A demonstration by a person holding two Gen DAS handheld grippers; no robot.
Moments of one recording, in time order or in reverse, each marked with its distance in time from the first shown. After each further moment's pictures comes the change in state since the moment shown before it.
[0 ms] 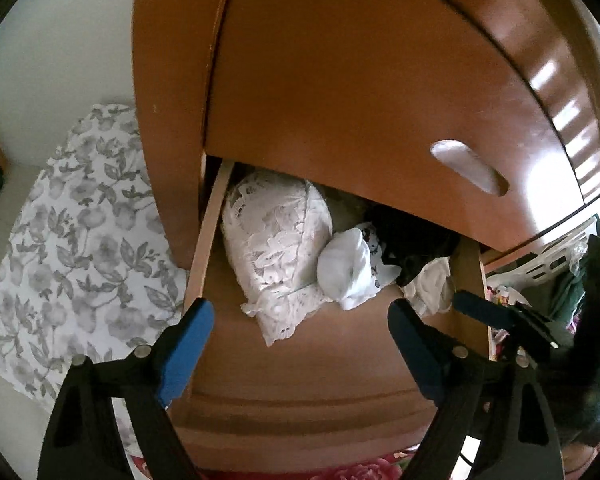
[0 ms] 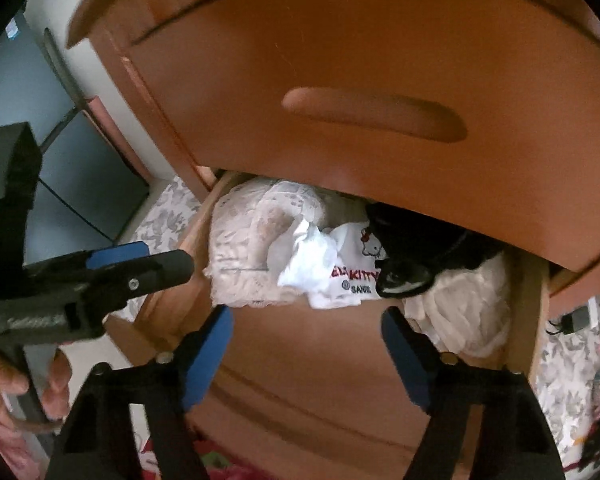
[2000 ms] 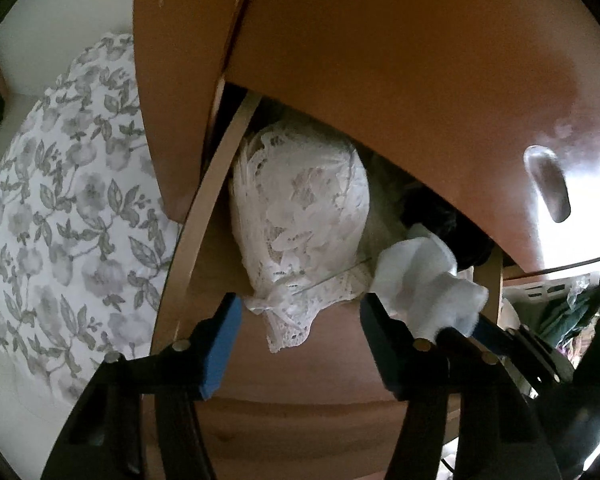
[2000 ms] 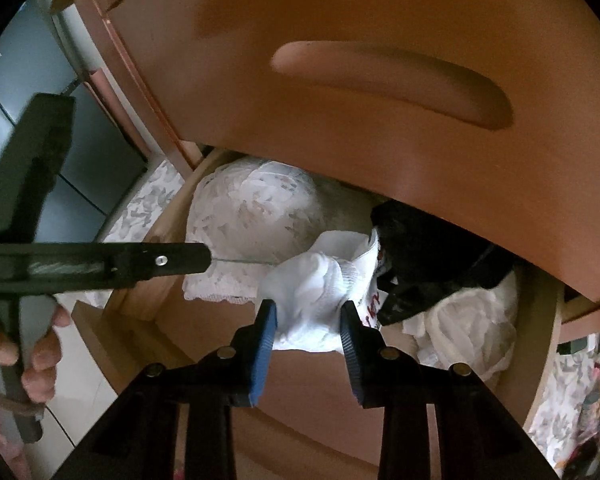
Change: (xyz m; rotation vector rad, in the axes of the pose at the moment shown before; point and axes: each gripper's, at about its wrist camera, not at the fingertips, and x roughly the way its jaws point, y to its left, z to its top) left arm 0.051 0.024 0.007 -0.170 0.163 -0.015; right arm 0.023 -0.010 0.005 -0.073 0.055 -0.004
